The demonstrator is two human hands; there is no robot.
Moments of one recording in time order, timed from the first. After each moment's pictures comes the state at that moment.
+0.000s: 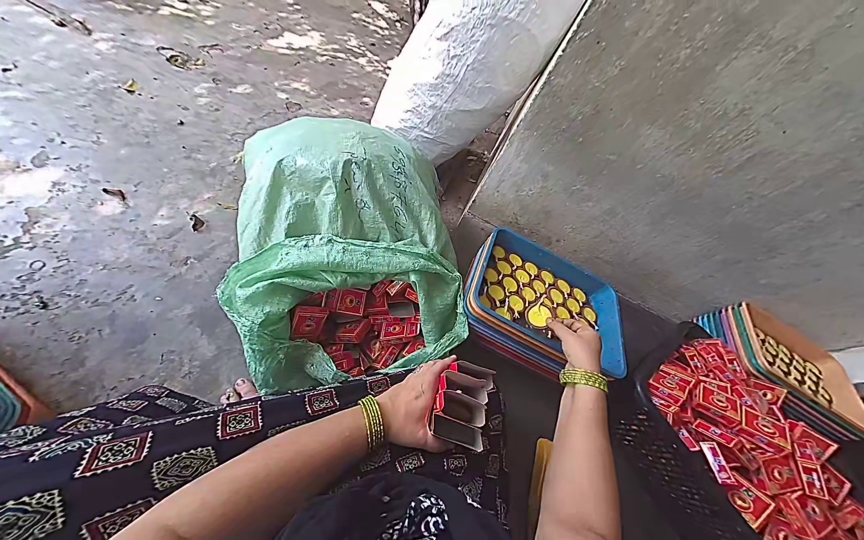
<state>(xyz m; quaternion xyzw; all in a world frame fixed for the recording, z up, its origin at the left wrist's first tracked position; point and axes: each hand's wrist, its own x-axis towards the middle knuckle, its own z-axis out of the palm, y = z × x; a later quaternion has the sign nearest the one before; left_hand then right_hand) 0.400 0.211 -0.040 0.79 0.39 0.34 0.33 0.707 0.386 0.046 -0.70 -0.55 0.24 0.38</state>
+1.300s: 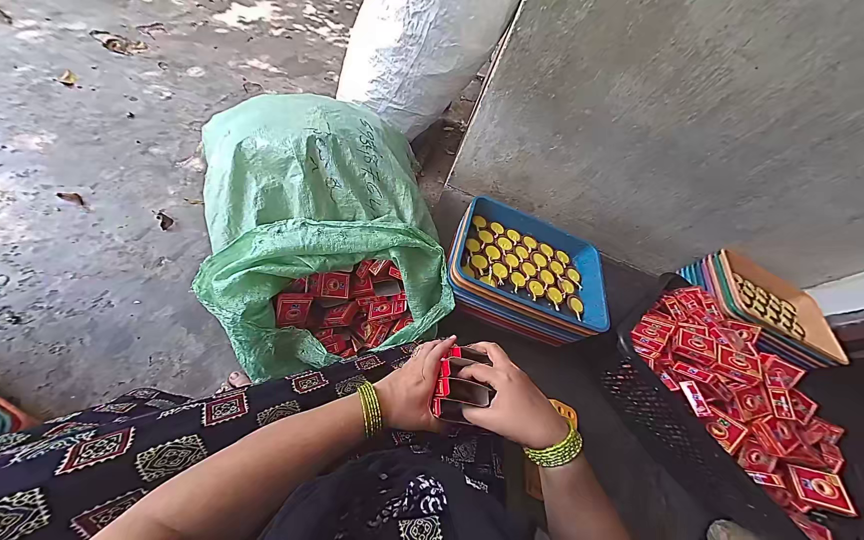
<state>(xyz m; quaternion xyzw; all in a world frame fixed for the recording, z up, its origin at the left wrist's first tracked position) 0.422 0.193 -0.033 0.81 0.36 0.37 0.27 0.638 0.202 0.069 -0.43 -0.86 0.24 0.12</state>
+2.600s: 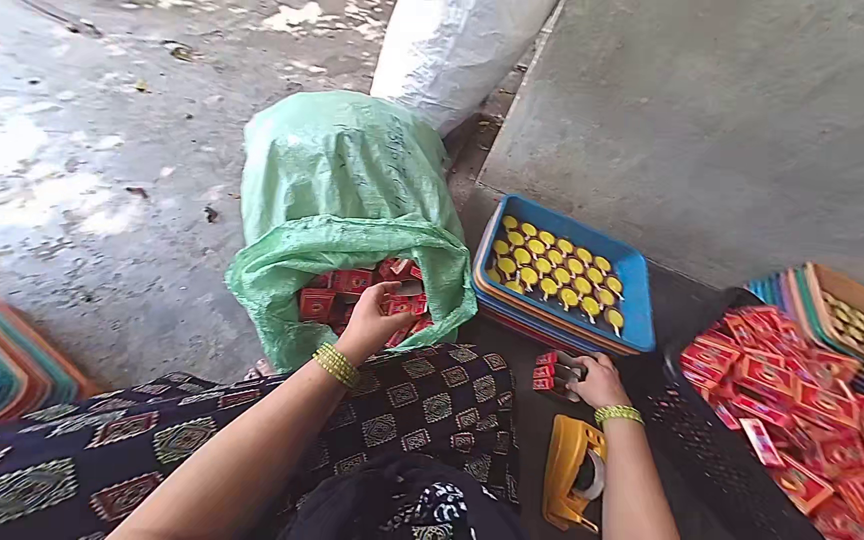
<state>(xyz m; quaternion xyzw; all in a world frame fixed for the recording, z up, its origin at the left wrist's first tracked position) 0.341 0.251 -0.009 0.45 0.63 0.45 0.44 0.838 0.336 -0.058 -0.71 -0.69 0.12 0.00</state>
